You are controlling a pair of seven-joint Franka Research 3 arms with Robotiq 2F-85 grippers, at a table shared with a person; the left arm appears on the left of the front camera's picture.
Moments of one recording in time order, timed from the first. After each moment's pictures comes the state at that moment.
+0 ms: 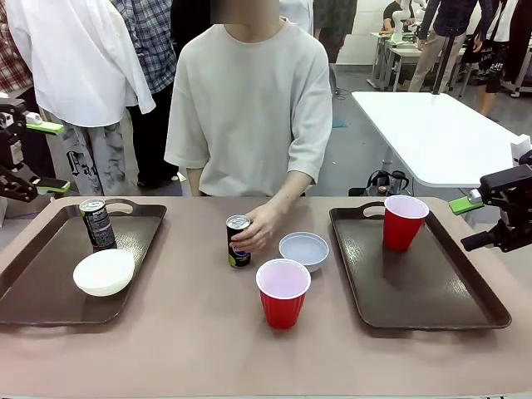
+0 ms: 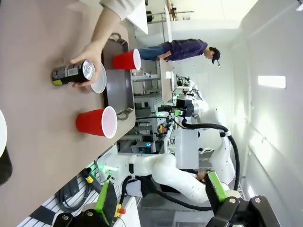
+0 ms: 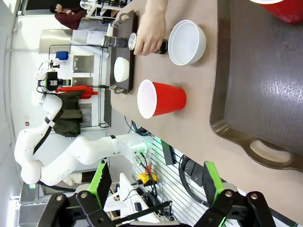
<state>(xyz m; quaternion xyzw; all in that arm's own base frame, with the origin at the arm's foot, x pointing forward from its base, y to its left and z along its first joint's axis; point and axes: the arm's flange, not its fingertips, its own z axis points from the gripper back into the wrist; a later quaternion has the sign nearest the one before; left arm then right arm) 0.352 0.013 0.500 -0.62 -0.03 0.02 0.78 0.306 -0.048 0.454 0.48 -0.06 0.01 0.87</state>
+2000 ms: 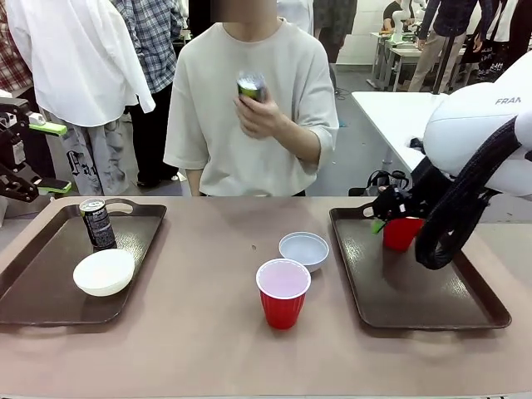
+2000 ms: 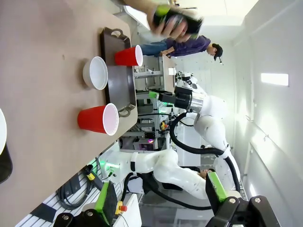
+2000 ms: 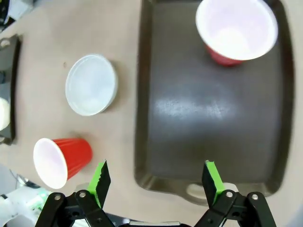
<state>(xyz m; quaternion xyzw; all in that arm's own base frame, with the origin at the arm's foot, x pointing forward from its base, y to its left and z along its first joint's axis) 0.352 0.011 0.502 -0.62 -0.02 0.01 0.79 0.353 0.092 0.458 0.11 -0.15 0.00 0.98</state>
